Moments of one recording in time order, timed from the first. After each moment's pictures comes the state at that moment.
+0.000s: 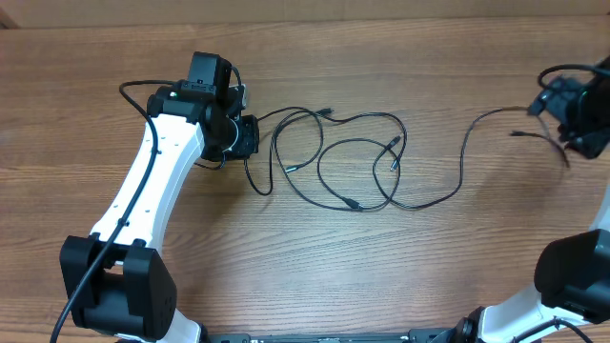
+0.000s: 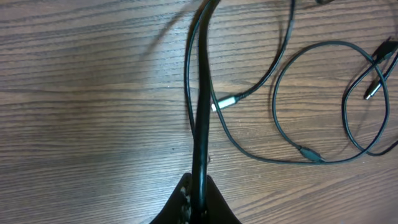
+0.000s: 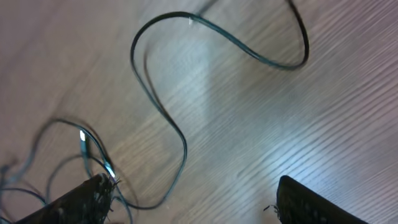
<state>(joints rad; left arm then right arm) -0.18 1.73 1.47 -1.04 0.23 -0.25 -0.37 1.81 1.88 -1.46 -0.06 0.38</state>
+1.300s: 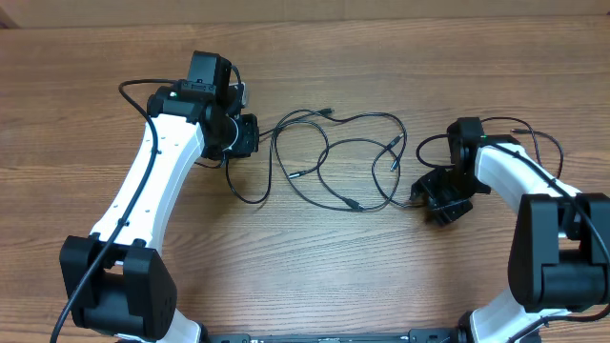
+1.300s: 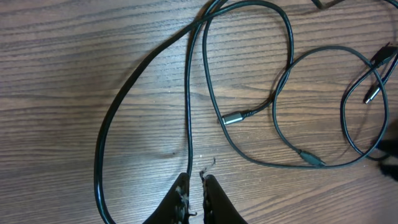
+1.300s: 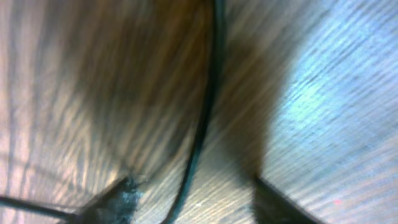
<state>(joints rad) -0.18 1.73 1.47 -1.02 0.22 -0.25 0.01 1.81 1.02 -0.87 -0.26 0.99</state>
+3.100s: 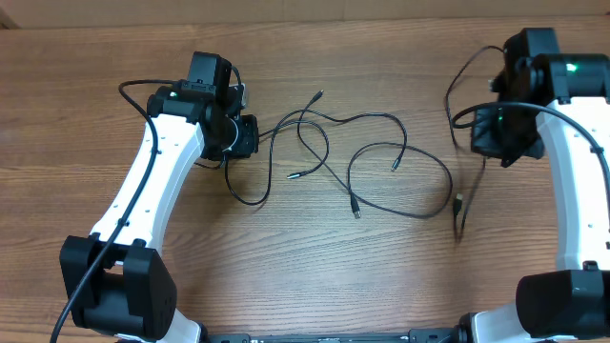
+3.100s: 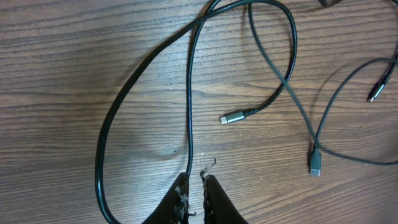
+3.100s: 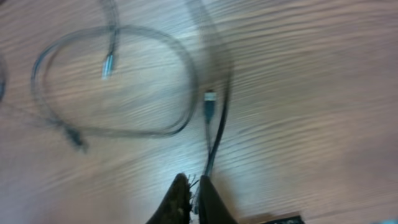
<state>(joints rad) -0.18 1.73 1.47 -1.03 0.22 -0.25 -0.04 1.68 1.77 -1.56 0.07 0.23</state>
